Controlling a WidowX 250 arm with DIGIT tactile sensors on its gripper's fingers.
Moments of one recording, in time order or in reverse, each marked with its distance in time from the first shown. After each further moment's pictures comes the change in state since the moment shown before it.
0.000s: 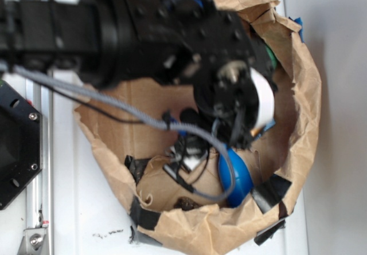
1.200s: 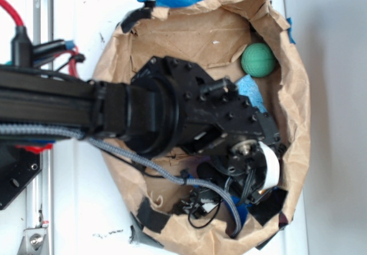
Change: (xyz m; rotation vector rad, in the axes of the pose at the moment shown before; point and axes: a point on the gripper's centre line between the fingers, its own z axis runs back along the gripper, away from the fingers) arm 0.033 -0.021 -0.050 -0.049 -0.062 -0.058
